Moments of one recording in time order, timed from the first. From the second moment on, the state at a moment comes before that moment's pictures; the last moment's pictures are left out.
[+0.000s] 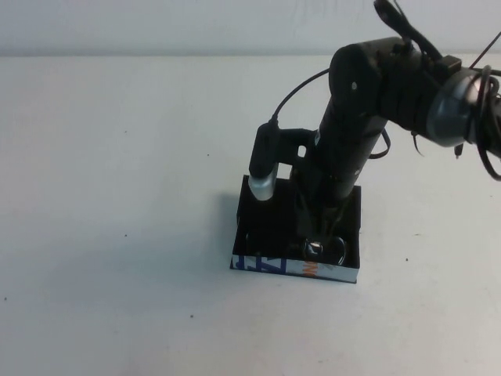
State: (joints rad) right arm 0.57 2.03 -1.78 0.18 1.23 -0.88; left arm -0.06 -0.02 0.02 -0.01 0.36 0.08
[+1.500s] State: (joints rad) right arm 0.55 2.11 -1.86 0.24 1.19 -0.80; left arm -0.06 -0.02 0.02 -0.01 0.36 0.08
